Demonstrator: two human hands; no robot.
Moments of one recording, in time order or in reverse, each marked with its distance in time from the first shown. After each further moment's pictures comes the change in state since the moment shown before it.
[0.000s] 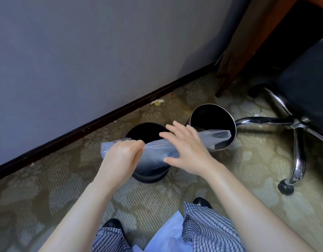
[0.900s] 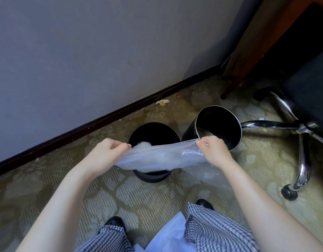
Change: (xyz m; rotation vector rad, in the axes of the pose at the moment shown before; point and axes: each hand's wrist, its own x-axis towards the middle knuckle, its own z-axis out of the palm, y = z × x) left_hand -0.010 -0.031 -0.042 -0.562 -0.318 -0.564; right_hand -0.003 0.043 0.006 0.248 0.054 0.632
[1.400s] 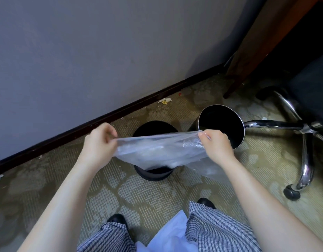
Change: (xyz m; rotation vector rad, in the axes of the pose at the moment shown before) left_hand 0.004 -0.005 -0.006 0.036 0.447 -0.017; right_hand -0.001 -0.013 -0.002 0.027 0.139 -0.027
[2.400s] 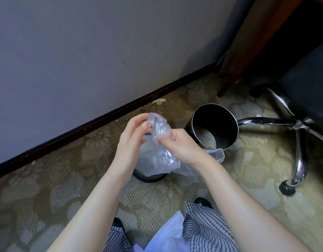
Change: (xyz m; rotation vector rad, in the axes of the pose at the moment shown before) left_hand -0.021 0.061 0.054 -0.836 -0.246 0.069; right_hand -0.023 -0.066 0.006 0.662 -0.444 -0.145
